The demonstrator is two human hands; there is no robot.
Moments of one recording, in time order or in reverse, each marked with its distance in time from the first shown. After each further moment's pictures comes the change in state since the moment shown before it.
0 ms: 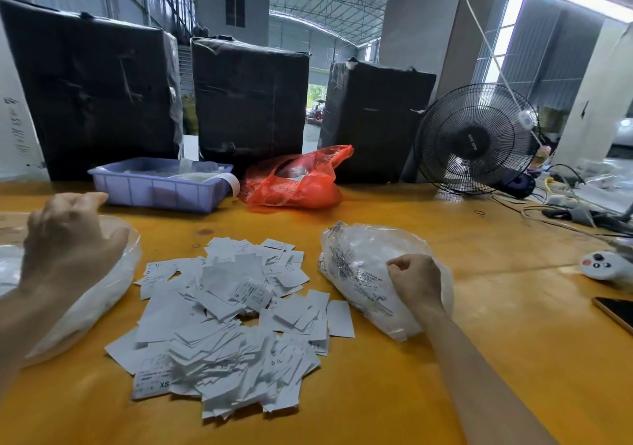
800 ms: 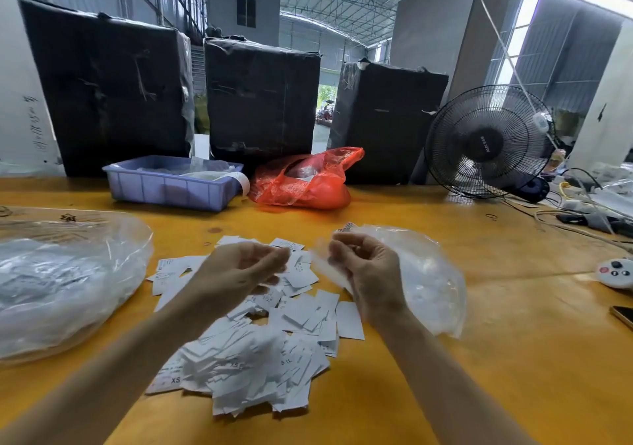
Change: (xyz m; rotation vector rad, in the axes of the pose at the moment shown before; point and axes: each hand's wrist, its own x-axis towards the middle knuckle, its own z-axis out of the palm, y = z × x) left_hand -0.103 0.133 -0.032 -1.061 -0.726 0.070; right_hand -0.056 -0.083 0.013 1.070 -0.366 0.038
